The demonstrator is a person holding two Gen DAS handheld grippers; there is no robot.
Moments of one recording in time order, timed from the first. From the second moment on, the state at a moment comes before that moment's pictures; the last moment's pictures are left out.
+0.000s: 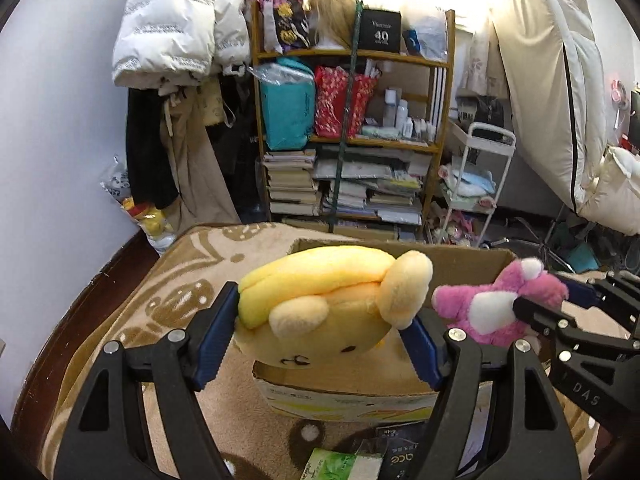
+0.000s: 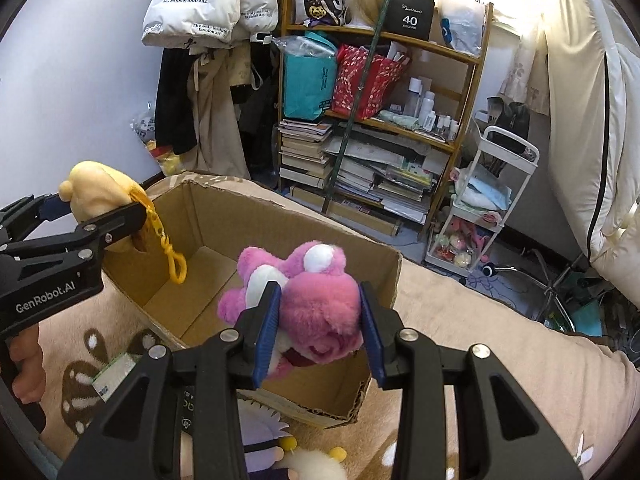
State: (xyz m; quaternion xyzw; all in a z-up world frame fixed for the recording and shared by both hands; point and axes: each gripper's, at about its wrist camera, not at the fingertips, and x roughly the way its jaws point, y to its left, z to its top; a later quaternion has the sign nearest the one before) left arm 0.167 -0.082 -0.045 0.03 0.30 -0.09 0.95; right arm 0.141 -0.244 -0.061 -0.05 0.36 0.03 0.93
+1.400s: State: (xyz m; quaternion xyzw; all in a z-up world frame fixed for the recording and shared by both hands) left arm 0.148 -0.085 -0.035 0.04 0.30 -0.12 0.95; right arm 0.117 -0.253 -0.047 0.00 0.36 0.05 0.93
